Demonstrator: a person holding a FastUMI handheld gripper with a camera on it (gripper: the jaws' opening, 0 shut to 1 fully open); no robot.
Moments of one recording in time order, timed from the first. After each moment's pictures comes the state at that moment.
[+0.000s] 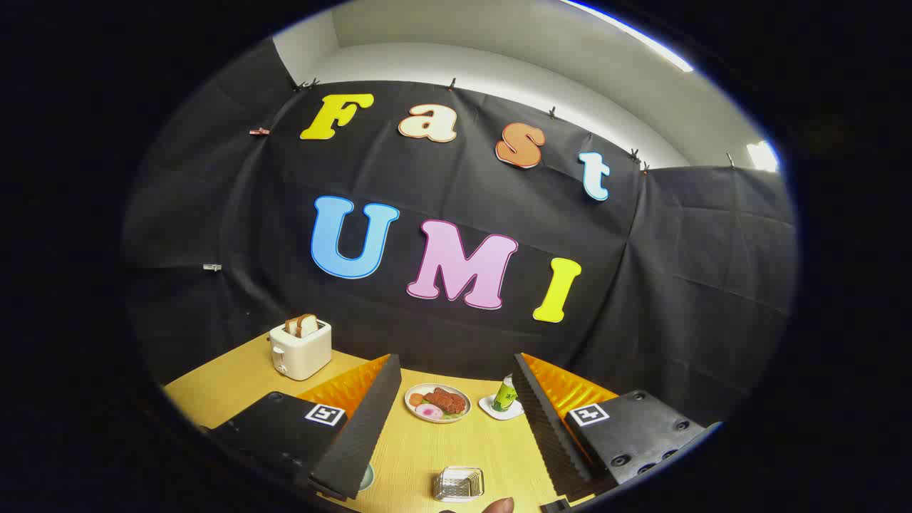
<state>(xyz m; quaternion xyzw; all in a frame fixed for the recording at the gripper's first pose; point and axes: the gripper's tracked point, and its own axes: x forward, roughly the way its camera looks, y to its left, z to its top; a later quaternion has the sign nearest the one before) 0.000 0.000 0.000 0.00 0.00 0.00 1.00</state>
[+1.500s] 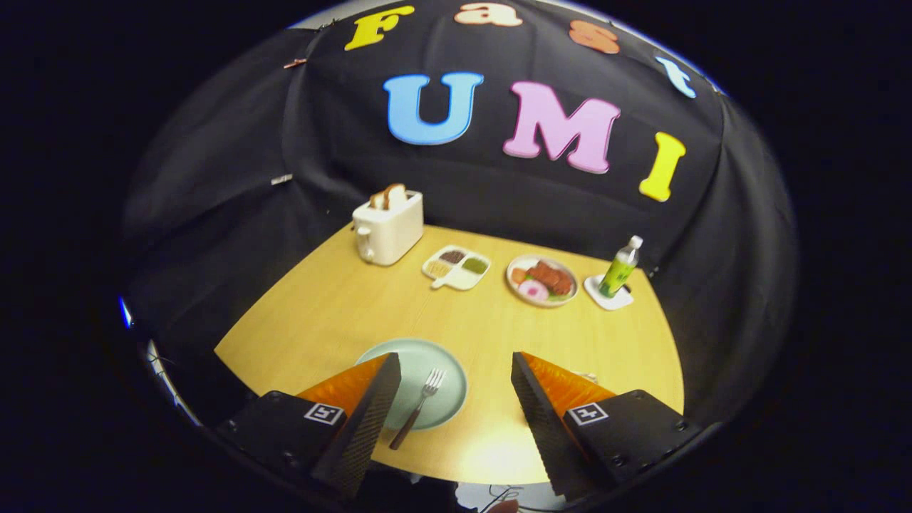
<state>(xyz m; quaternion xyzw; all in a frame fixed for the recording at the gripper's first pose) -0.029 0.139 -0.196 0.02 0.31 0.19 0.93</state>
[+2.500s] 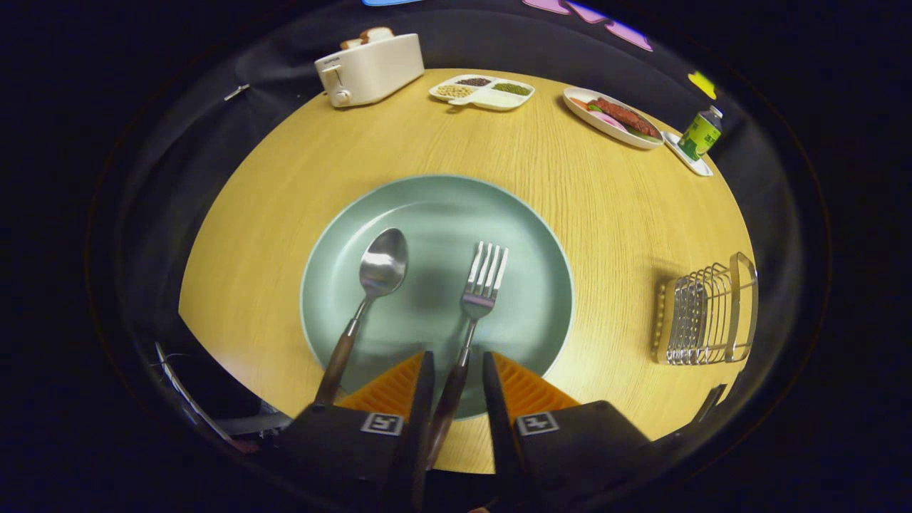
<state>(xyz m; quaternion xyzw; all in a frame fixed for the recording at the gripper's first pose) -0.051 0.216 -0.408 0.03 0.56 0.18 0.81</state>
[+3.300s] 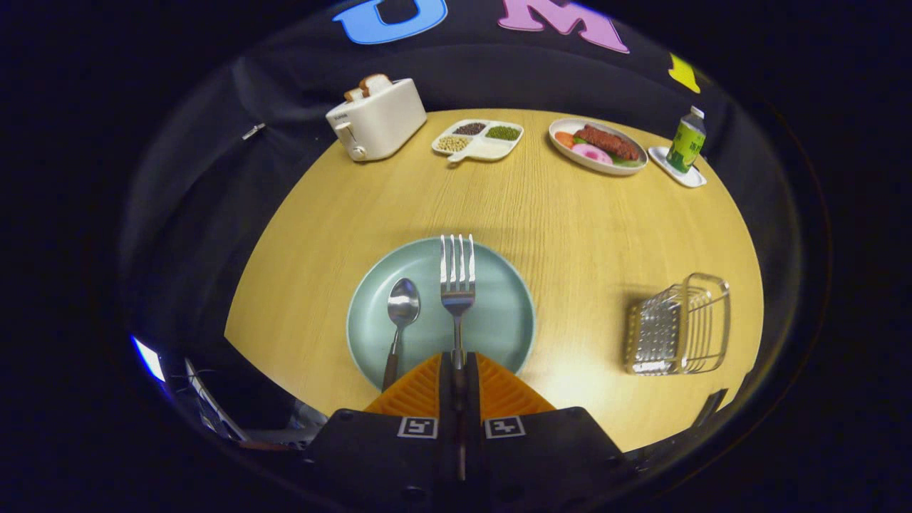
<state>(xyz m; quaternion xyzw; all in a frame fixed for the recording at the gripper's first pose) -0.031 0.164 -0.315 0.08 0.48 0.23 0.85</state>
